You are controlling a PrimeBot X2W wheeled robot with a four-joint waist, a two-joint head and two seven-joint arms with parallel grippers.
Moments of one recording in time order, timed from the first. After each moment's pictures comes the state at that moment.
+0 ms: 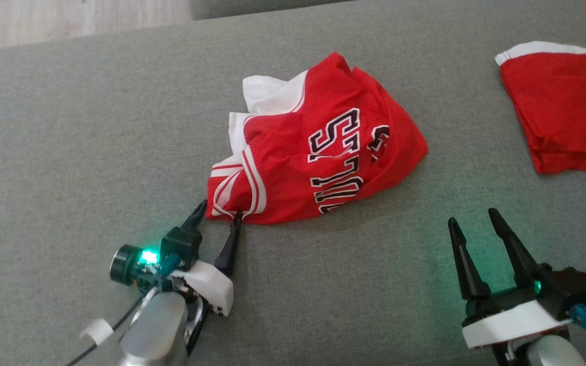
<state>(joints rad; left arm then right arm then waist) -0.43 0.04 -0.39 0.83 -0.13 -0.08 -0.26 0.05 -0.17 0.16 0.12 0.19 0.13 -0.26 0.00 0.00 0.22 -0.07</state>
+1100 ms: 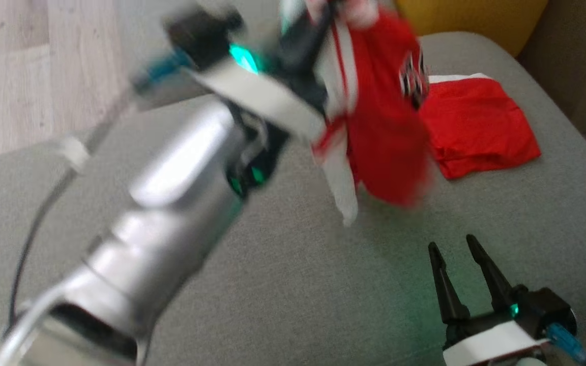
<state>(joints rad) -0.95 0.05 -0.77 0.41 -0.93 -0.13 -0.13 0.09 -0.11 0.19 0.17 0.20 0.13 -0.26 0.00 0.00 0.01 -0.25</state>
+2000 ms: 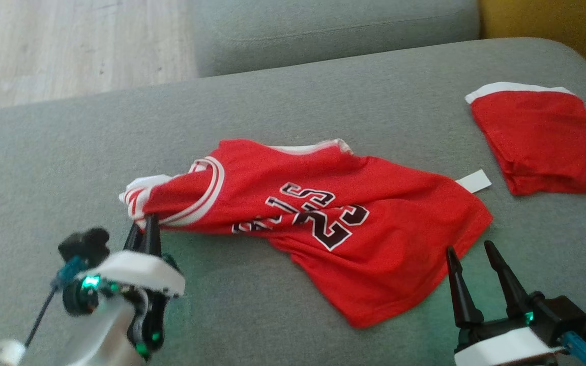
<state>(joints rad) -0.40 0.24 -0.56 0.66 -0.93 0.02 -0.25 0.14 -0.09 0.12 0.14 0.19 0.13 -0.26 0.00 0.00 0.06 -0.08</state>
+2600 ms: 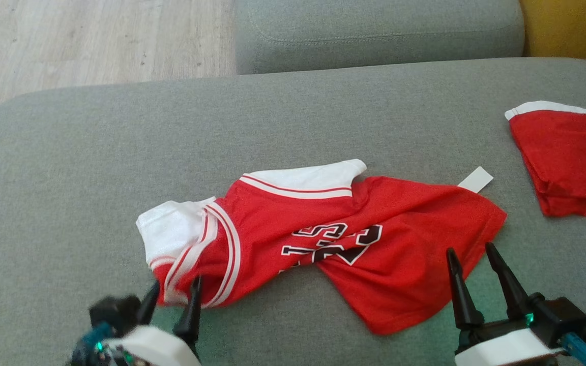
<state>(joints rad) -0.06 0.38 -0.63 0.22 -0.77 0.15 -0.09 0.14 -0.09 0.12 0.14 0.19 0.13 -0.26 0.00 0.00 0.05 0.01</state>
